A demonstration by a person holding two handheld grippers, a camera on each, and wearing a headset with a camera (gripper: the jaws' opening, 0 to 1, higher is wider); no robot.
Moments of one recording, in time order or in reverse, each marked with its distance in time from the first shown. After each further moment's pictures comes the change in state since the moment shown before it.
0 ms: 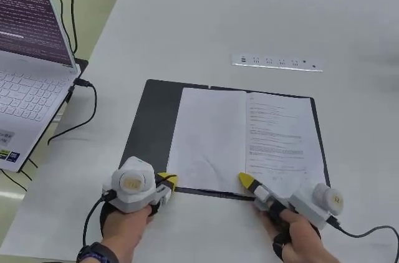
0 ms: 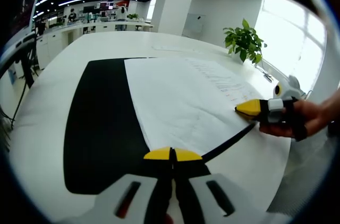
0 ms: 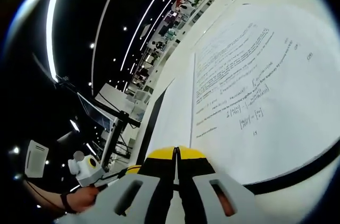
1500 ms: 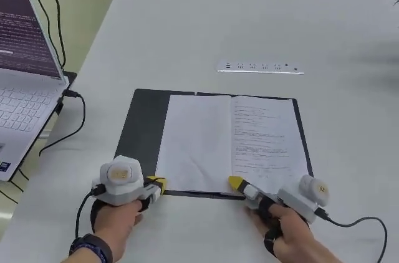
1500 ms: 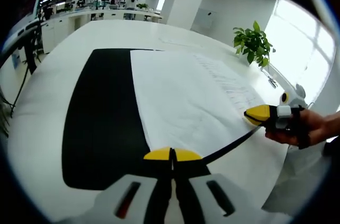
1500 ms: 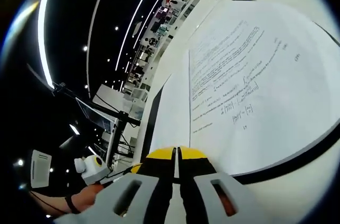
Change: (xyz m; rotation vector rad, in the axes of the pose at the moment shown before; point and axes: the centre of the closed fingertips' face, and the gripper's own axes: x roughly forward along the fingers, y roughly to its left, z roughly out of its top) left arm 0.002 -0.001 0.003 -0.102 0.081 0.022; right arm -0.012 0.005 0.008 0.067 0.046 -0.021
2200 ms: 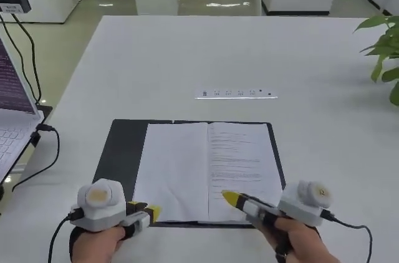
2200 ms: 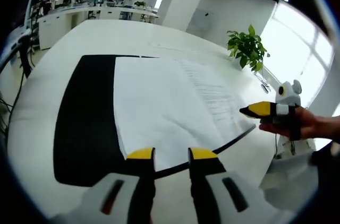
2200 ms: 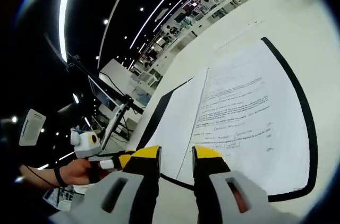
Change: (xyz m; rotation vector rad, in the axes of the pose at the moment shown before) left arm -0.012 -0.044 0.018 -0.031 0.001 -0.051; right arm -0.046 0.004 0.041 -0.294 0.099 0.024
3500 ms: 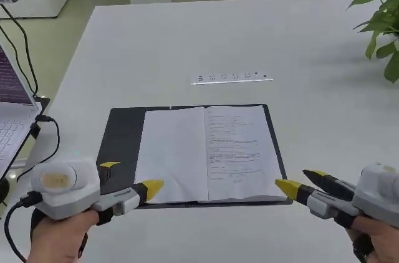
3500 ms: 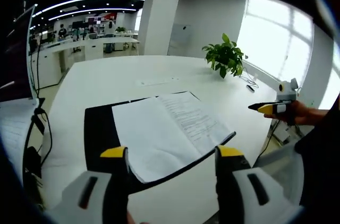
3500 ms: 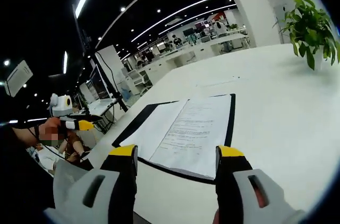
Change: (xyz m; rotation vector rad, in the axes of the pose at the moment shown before) left arm -0.093 -0.047 0.067 0.242 -0.143 -0.034; right arm -0.143 0.001 0.044 -0.342 -0.102 -0.182
